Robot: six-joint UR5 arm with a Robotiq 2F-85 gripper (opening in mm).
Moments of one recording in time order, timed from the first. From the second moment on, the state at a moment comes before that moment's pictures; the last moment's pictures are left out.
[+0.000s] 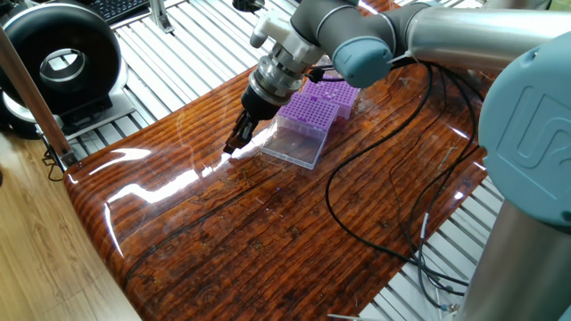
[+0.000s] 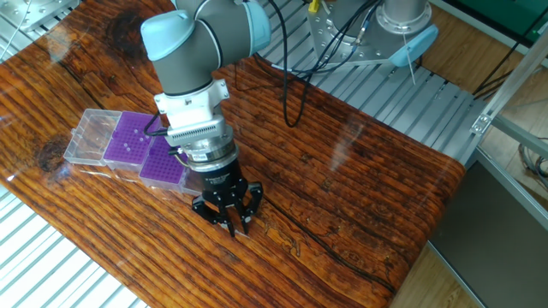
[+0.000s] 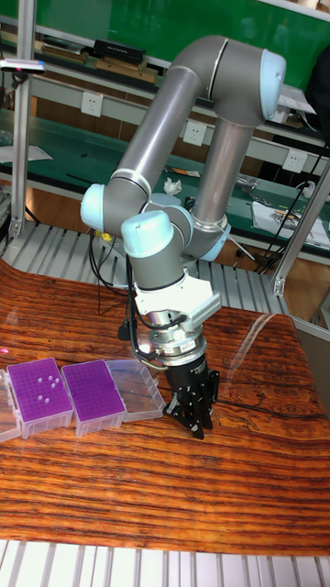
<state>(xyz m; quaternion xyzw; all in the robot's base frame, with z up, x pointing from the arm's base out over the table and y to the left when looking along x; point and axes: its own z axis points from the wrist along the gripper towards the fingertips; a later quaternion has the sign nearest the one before) 0.607 0.130 0.008 -0.39 0.88 0.18 0.21</state>
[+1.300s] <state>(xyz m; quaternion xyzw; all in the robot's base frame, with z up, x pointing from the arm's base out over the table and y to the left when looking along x) 0.616 0.129 0.010 -0.41 0.87 0.17 0.21</state>
